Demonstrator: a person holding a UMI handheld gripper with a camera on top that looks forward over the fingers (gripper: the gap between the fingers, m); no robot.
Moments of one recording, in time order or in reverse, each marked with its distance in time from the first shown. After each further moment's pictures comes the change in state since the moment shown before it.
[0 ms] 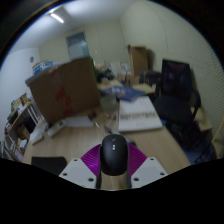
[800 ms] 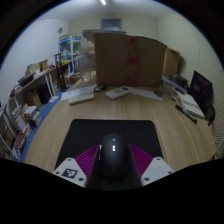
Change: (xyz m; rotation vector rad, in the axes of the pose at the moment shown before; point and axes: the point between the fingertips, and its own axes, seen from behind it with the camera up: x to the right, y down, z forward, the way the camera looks) arm -0.274 0.162 -0.020 -0.113 -0.086 -0.286
